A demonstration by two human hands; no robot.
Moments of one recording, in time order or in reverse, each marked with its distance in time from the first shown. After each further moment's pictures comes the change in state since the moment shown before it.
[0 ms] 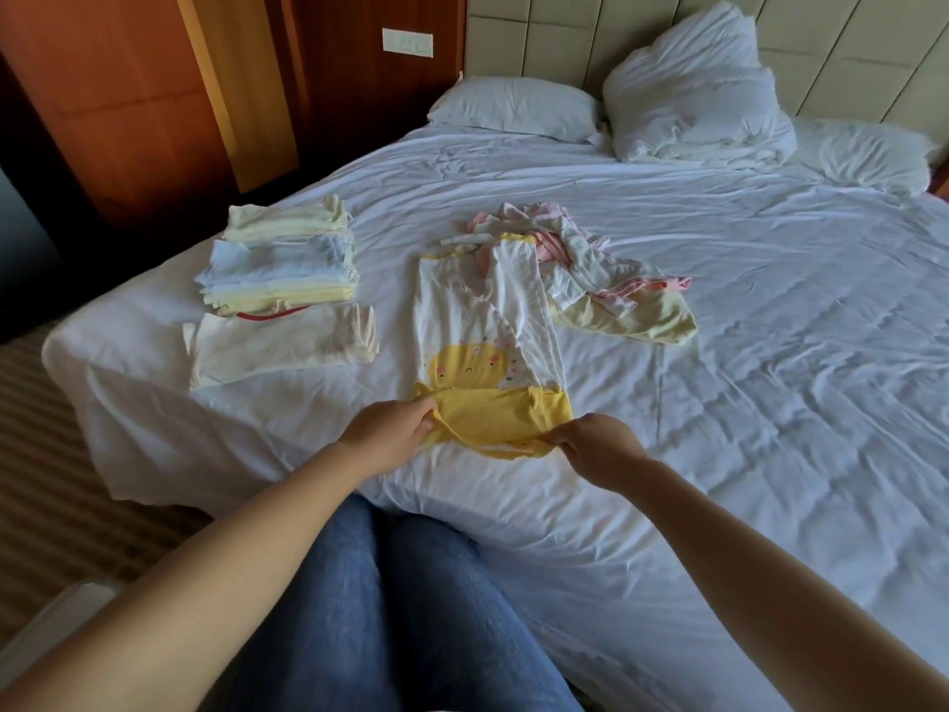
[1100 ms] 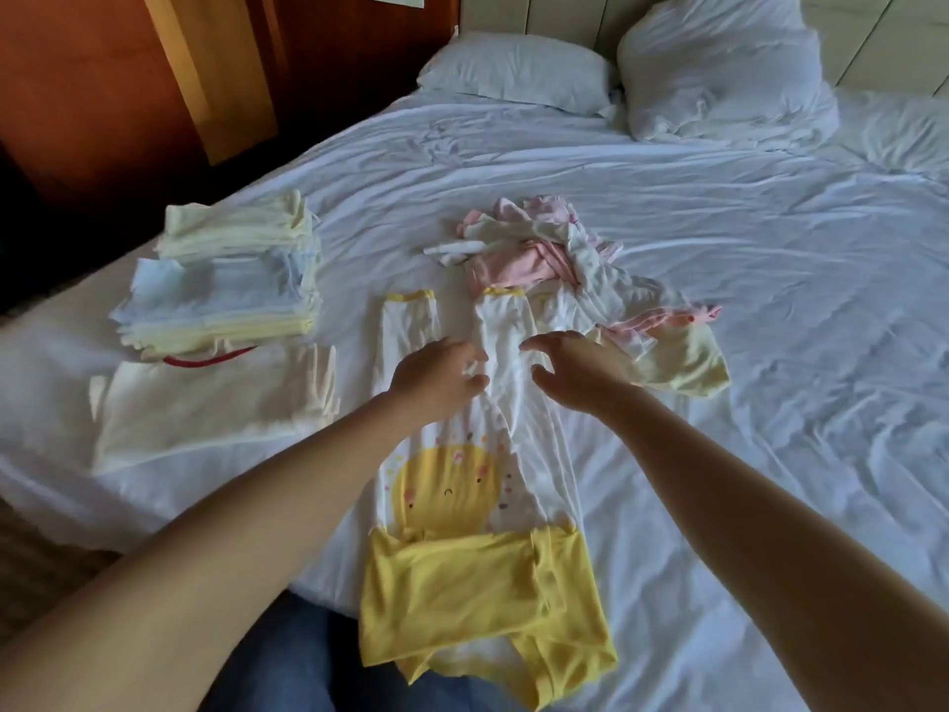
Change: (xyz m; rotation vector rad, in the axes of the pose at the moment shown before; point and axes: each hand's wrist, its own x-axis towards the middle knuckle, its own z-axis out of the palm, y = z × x) left_hand 0.187 0.023 -0.039 -0.167 0.105 -0.068; right_hand 0.177 0.056 -0.068 0.180 0.044 0.100
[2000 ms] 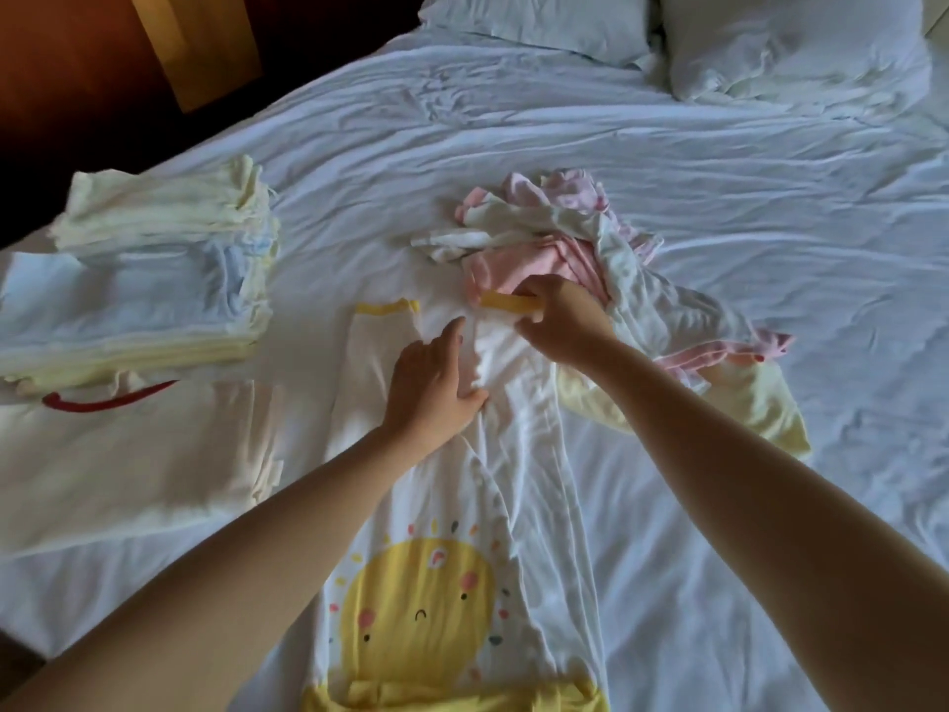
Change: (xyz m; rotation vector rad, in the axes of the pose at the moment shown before) left_hand 0.108 -0.055 0.073 0.006 0.287 0.031; right_hand 0.167 0.034 0.021 0.212 0.155 -0.013
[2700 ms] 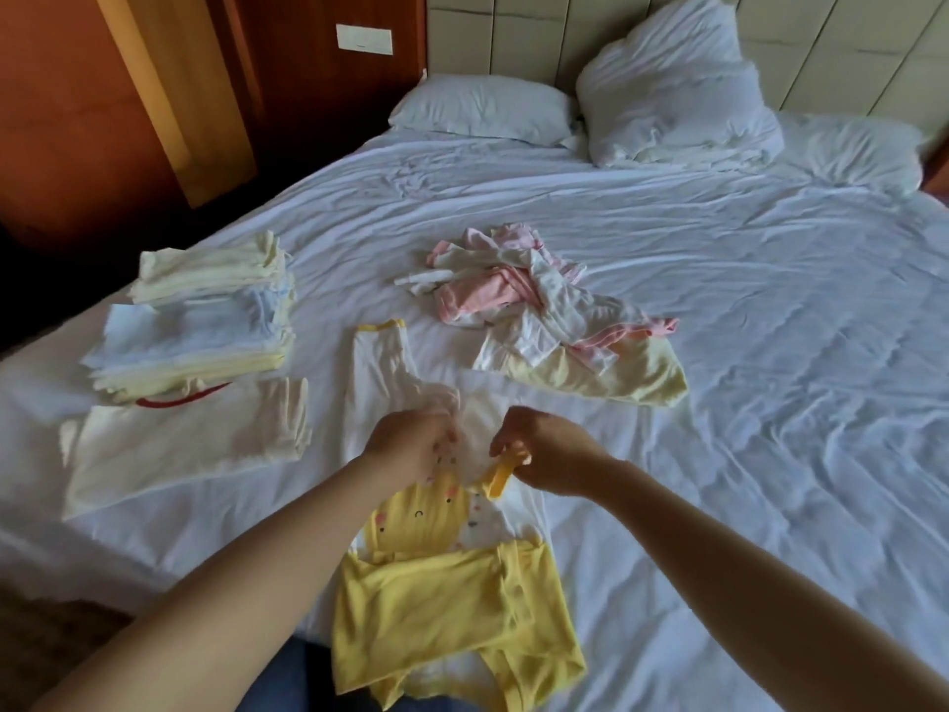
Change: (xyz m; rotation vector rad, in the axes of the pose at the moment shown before) left_hand -0.112 0.054 -0.075 0.076 -0.423 0.051; right_hand -0.223 -0.031 -0.028 -0.070 -0.251 -0.172
